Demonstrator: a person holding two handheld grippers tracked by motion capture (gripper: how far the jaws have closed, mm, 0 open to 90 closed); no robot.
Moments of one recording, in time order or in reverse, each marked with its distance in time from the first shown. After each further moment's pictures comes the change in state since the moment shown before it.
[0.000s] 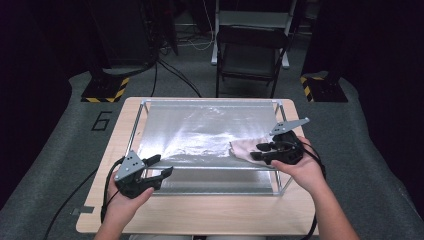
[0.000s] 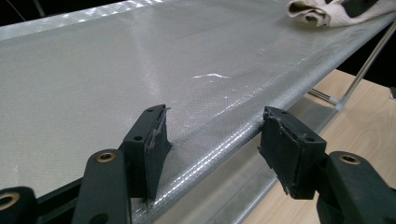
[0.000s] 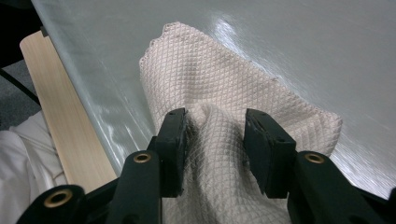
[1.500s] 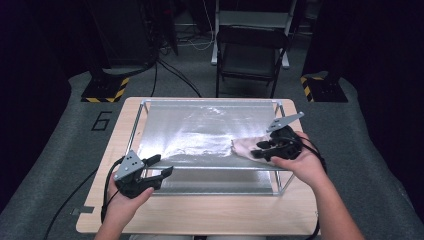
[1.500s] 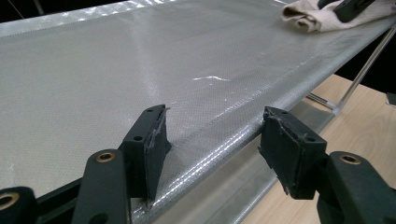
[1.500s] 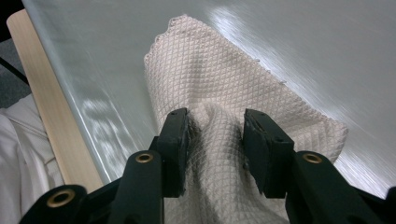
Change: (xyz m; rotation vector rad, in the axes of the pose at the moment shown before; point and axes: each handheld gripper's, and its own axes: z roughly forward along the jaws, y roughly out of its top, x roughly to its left) left arm 0.001 -0.001 0.001 -0.013 -0.004 -0.022; right arm -0.001 0.018 0.011 0.093 0.006 -0.057
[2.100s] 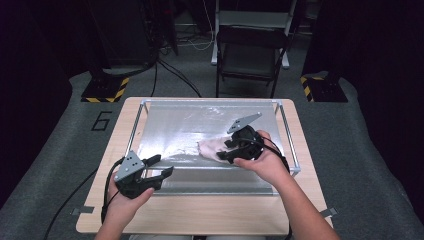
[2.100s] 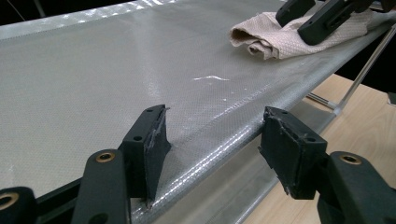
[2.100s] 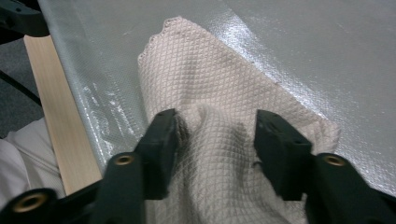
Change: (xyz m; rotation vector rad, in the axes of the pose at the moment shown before) left arm -0.001 -0.001 0.000 -0.004 0.004 0.007; right arm 0.050 0.049 0.051 -0.033 0.015 -0.037
